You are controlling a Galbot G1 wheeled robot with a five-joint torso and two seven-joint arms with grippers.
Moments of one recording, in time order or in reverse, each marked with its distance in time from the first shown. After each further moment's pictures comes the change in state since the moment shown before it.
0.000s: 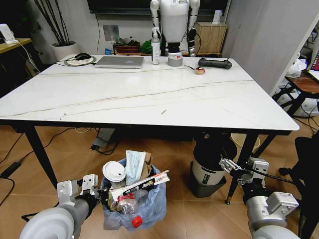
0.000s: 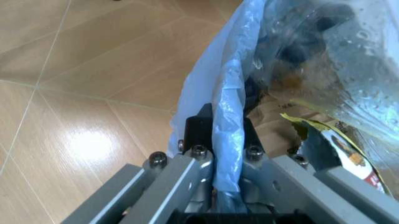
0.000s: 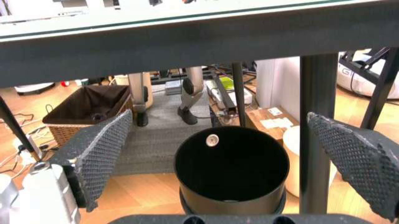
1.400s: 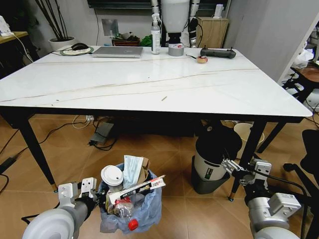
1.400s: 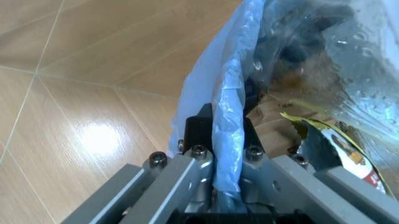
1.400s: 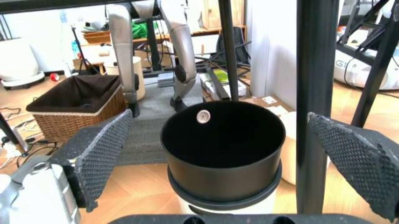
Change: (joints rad) left arm 0.013 0.013 0.001 0.047 0.047 0.000 0.037; right arm -0.014 0.019 0.009 0.007 -0.019 0.000 0.001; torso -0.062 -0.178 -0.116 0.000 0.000
